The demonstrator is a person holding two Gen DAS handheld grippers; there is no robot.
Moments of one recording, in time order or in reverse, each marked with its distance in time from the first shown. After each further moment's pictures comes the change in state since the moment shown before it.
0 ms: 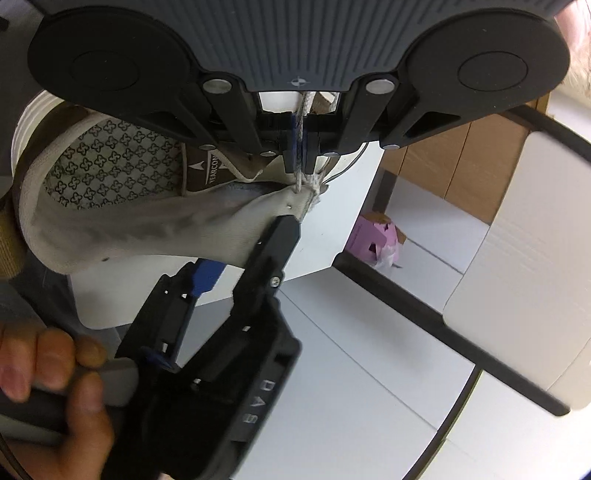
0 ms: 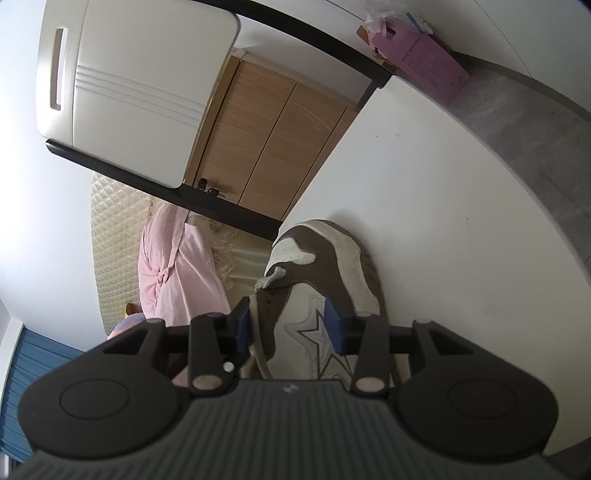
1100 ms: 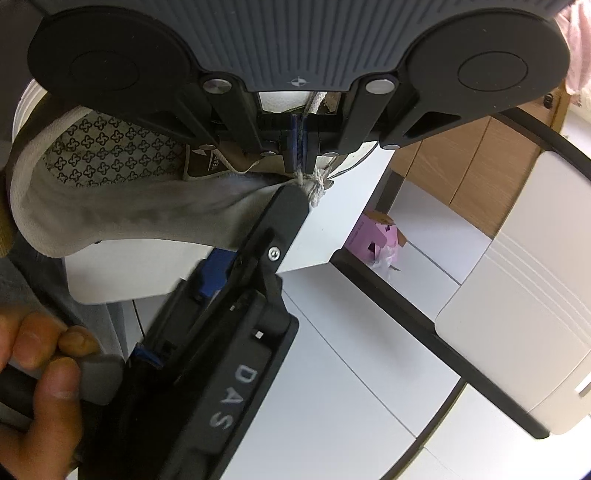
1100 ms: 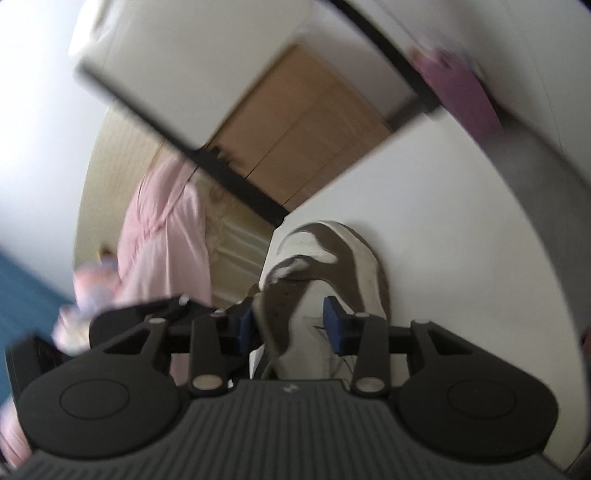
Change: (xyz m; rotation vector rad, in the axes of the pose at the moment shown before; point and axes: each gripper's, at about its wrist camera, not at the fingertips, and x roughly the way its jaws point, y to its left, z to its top) left arm -0.002 0.004 -0.002 -0.107 -0.043 -0.002; right arm 0.004 0.051 -0.008 -0.389 0.031 -0.066
